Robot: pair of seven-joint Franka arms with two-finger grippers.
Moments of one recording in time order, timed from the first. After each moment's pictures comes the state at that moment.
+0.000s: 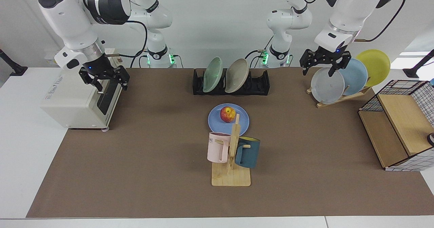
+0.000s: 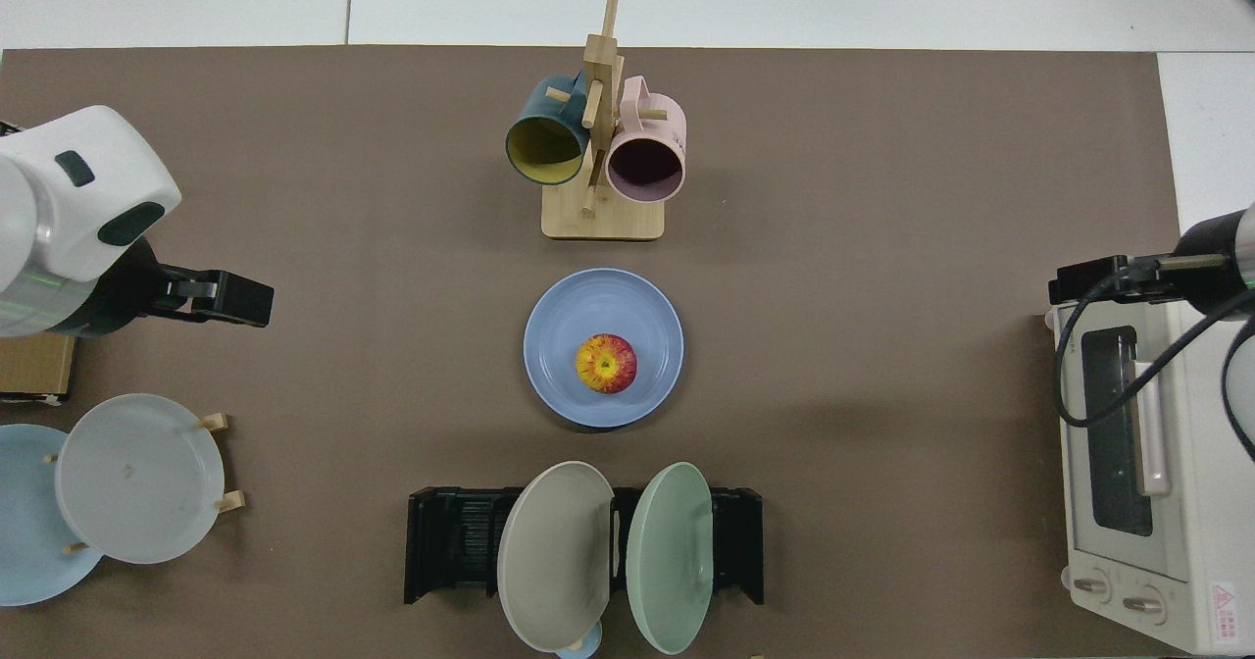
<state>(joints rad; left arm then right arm) -0.02 -0.02 -0.14 -1.60 0.01 1.56 -0.02 0.02 -0.05 -0.08 -1.79 0.04 1.77 -0.05</state>
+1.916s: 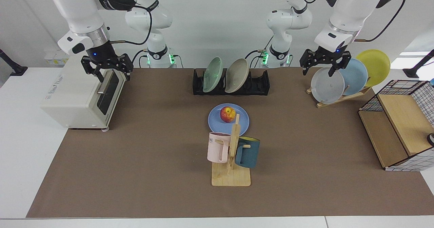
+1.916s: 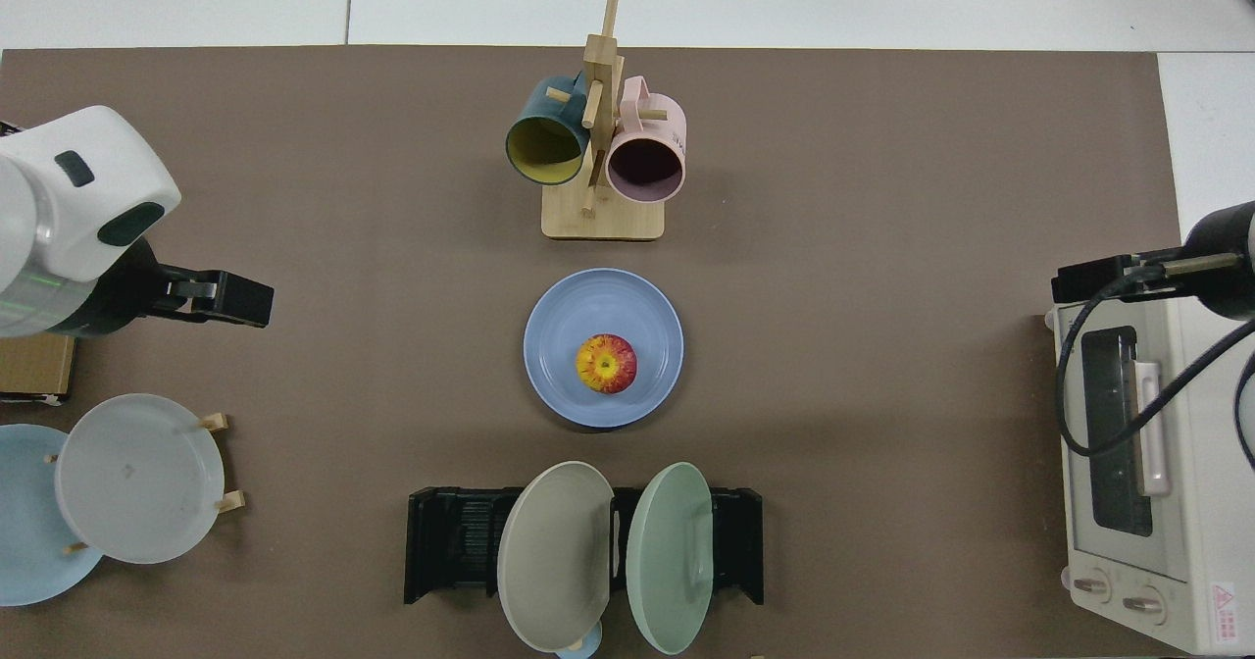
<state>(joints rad) -0.02 -0.02 -0.14 -1.60 0.01 1.56 -0.02 0.02 -0.06 -0.02 -1.71 0.00 1.70 -0.05</state>
